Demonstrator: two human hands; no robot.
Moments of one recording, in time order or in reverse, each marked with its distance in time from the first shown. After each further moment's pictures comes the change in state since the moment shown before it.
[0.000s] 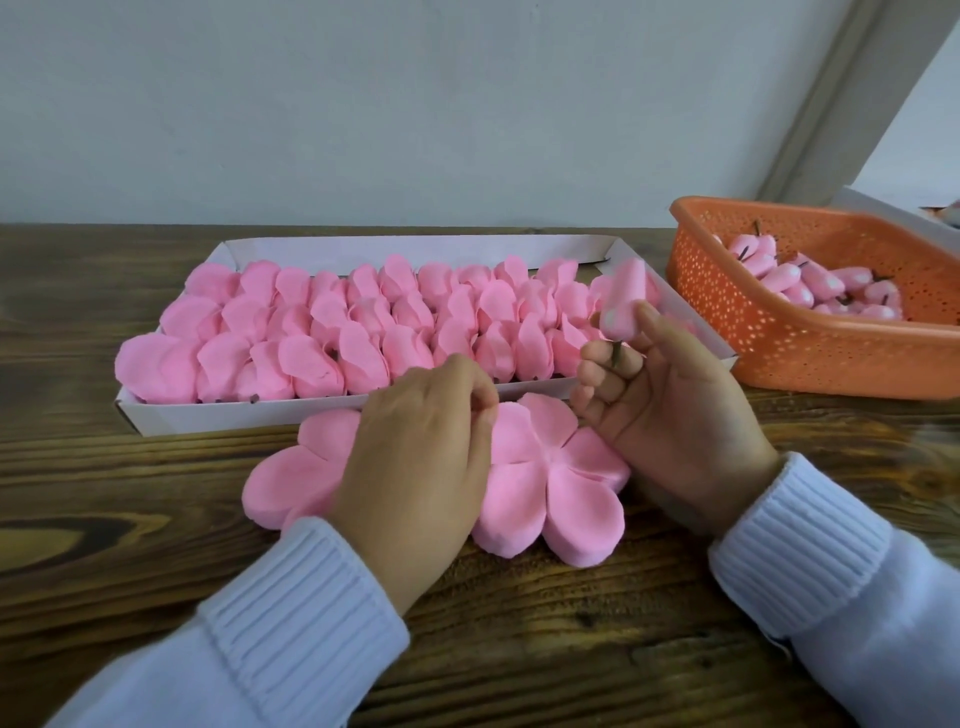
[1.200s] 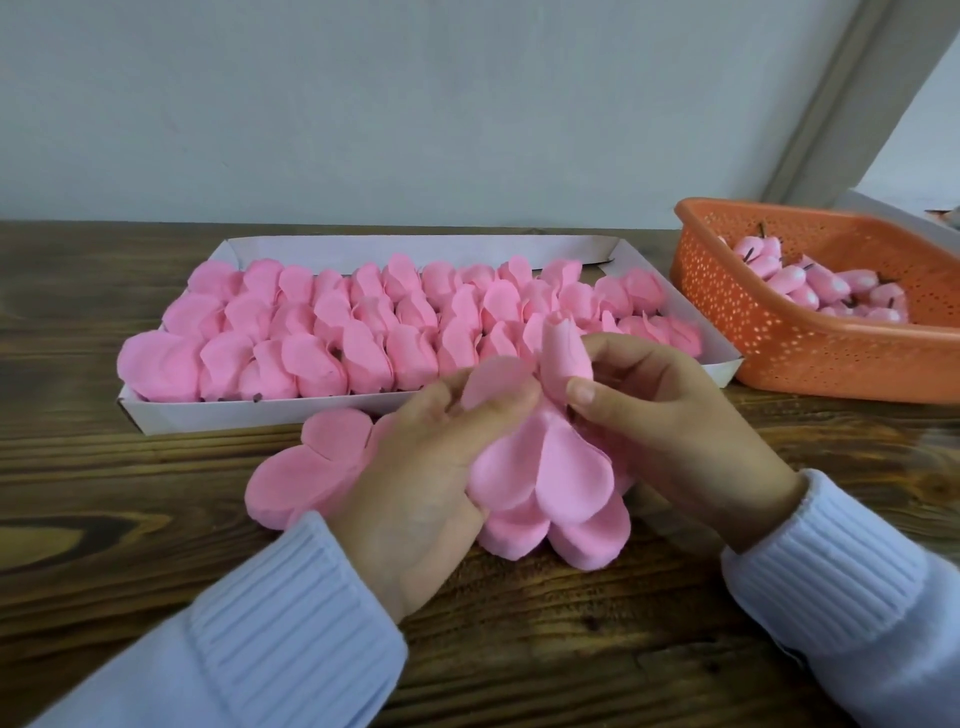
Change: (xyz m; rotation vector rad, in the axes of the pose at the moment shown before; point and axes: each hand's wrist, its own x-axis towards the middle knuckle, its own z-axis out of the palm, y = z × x) left_hand 0.004 0.010 0.000 -1.441 -0.214 -0.730; right_hand -0.014 0.007 -0.002 -0.547 -0.351 -0.179
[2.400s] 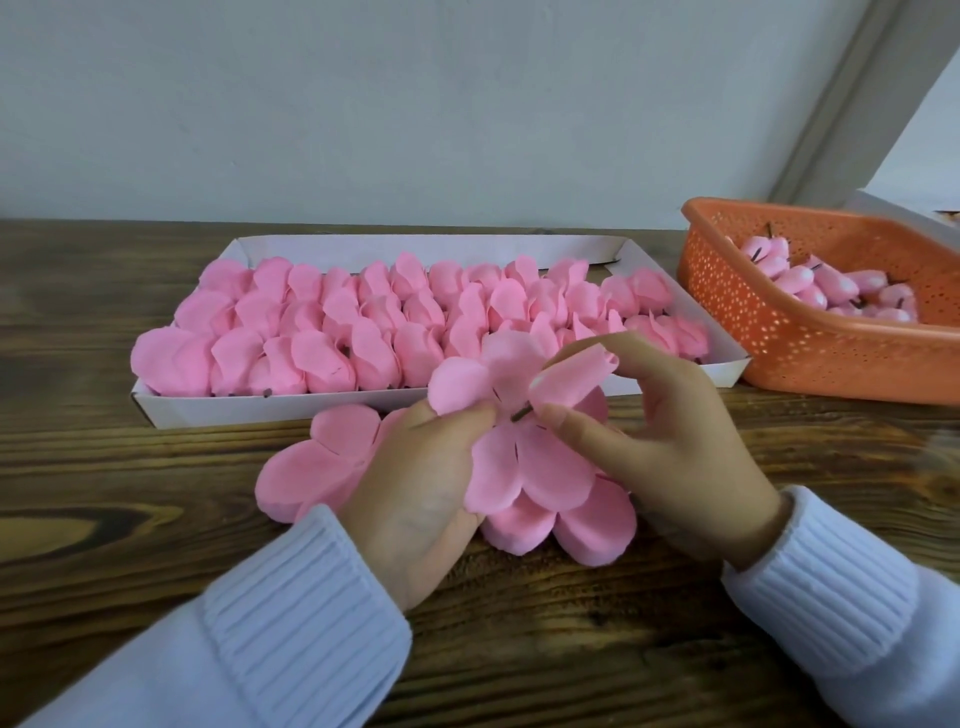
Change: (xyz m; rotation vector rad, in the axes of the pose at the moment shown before) left_hand 0.003 -0.007 -0.008 0.066 0.245 -0.031; right_hand -0.006 0.000 0.009 -0.755 0.166 -0.299
